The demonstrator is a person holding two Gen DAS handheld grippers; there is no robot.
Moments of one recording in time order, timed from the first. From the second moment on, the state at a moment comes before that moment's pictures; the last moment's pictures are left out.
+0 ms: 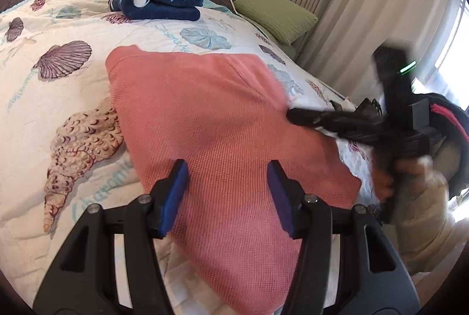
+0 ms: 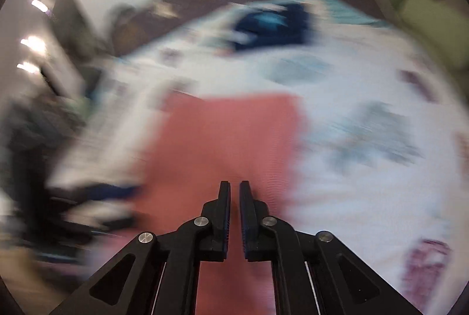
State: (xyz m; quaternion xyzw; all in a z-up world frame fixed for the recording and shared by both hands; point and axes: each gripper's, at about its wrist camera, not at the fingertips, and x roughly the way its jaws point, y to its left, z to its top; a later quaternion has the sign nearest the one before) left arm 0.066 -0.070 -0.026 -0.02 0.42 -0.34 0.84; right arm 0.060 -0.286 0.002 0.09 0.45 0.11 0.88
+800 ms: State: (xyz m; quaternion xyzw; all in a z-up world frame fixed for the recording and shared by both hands) left arm 0.004 -0.027 -0.040 -0.03 0.45 -0.32 0.83; right arm -0.027 -0.295 -0.002 0.21 0.44 0.09 0.87
